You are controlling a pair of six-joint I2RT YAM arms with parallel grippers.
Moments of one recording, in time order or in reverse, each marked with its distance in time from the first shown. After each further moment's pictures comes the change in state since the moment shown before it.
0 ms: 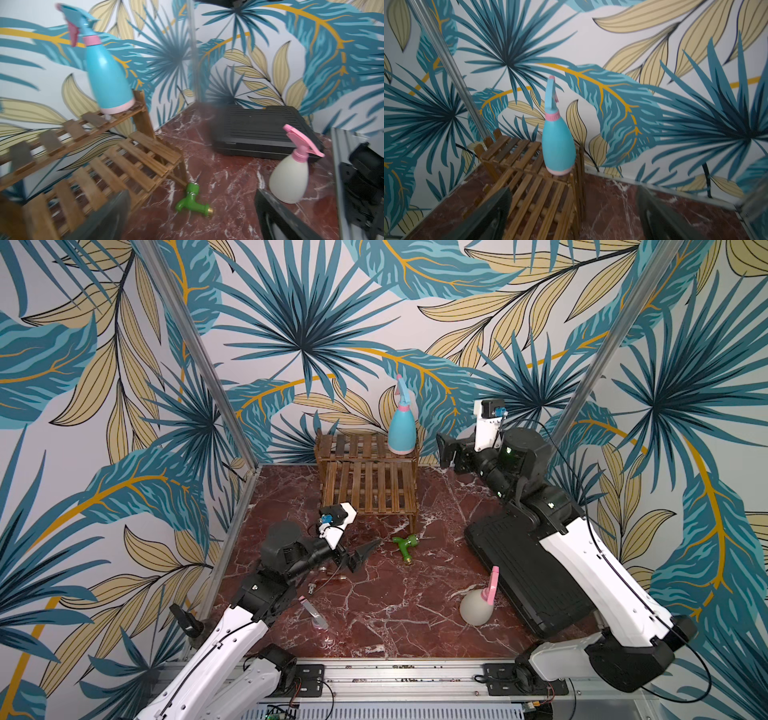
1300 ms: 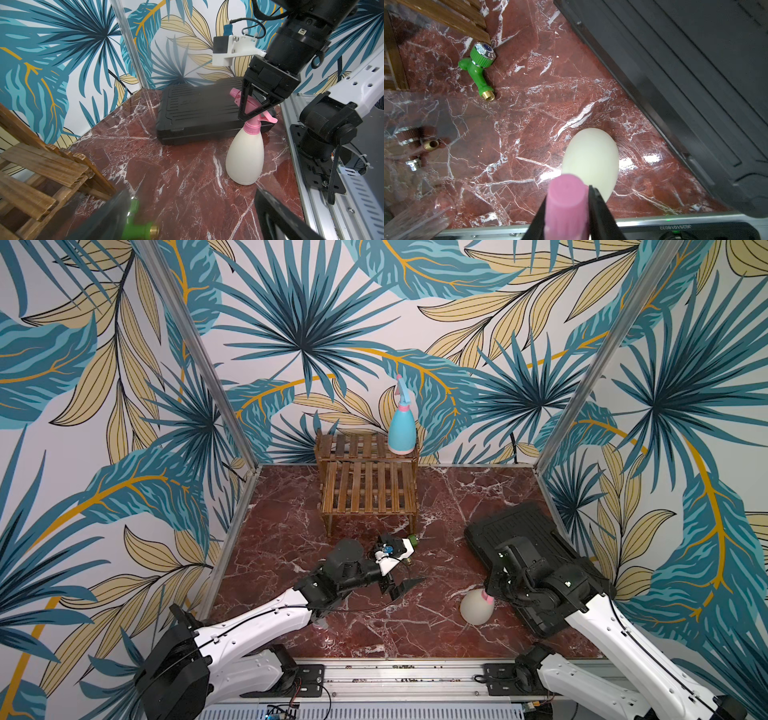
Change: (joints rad) left arm -0.307 0.299 -0.141 0.344 -0.081 0.024; right arm -0.014 -0.437 -0.689 -0.676 -0.145 0.719
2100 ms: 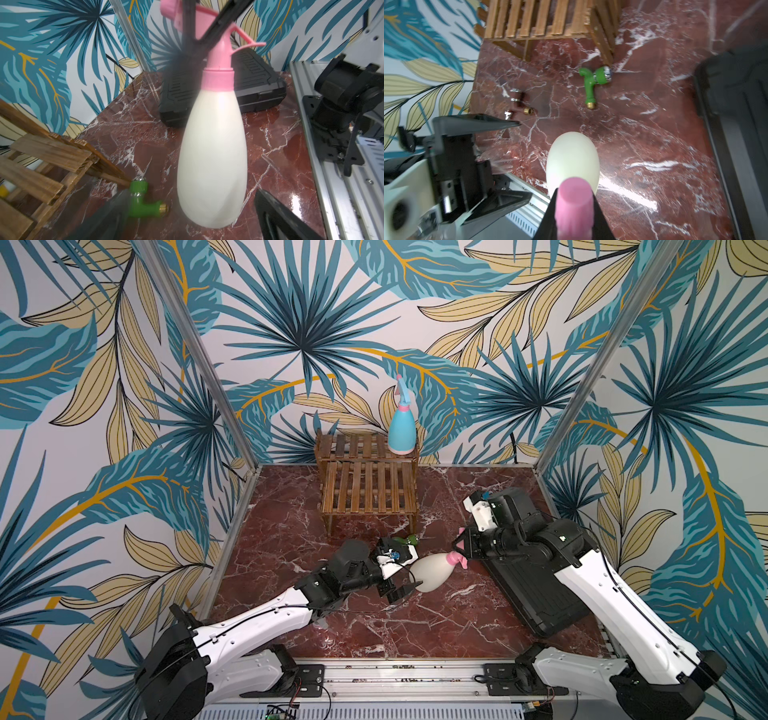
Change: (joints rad) left arm -0.016 0.008 0.036 -0.170 -0.099 0.132; right arm 0.003 0.314 0.454 0.084 -0.376 -0.390
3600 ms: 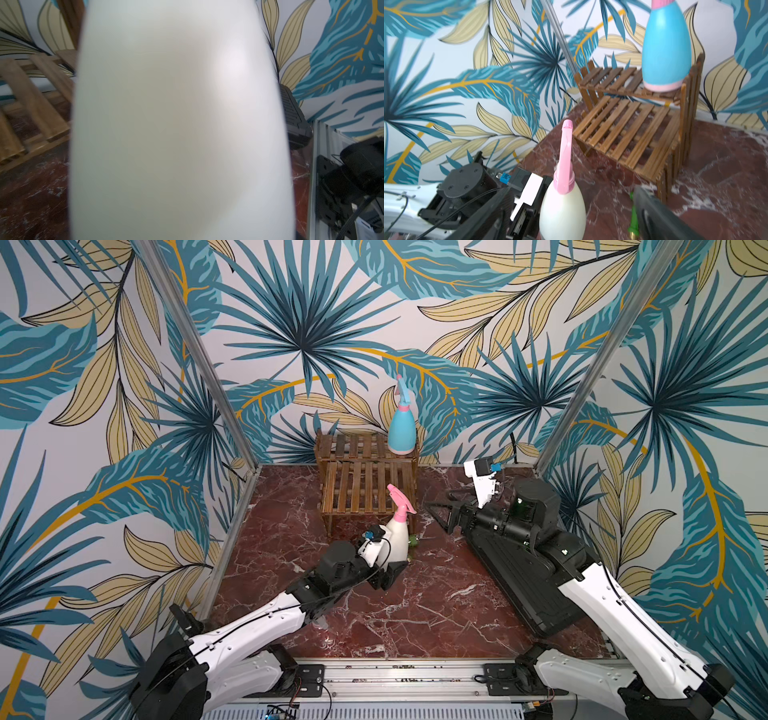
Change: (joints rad) left arm 0.100 -0.087 -0.105 0.107 -0.090 -0.479; right arm -0.001 -0.114 -0.177 0.811 -0.107 -0.101
